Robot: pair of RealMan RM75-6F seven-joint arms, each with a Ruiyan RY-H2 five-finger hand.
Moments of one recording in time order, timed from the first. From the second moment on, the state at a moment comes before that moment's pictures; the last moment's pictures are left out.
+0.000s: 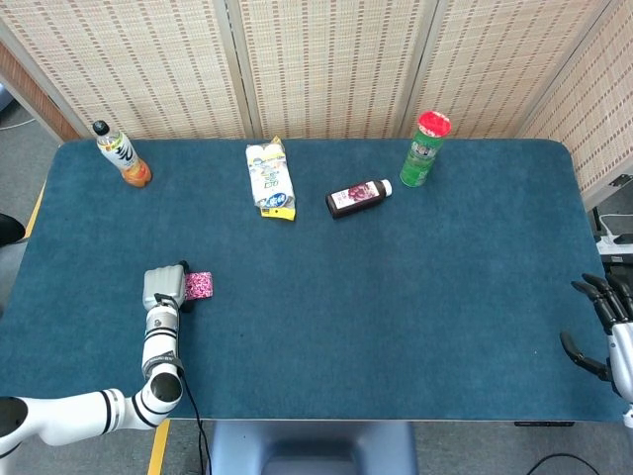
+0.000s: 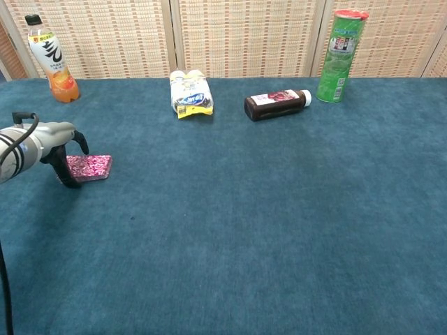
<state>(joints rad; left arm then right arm) -0.85 -1.65 -0.28 -1.41 0.24 1.18 0.91 0.01 -1.04 0.09 -1.63 -1.55 1.61 0.12</state>
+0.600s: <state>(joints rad) -0.83 -1.68 -0.29 -1.40 0.30 1.20 0.87 0.01 -1.04 0.09 -1.63 -1.55 1.62 0.13</state>
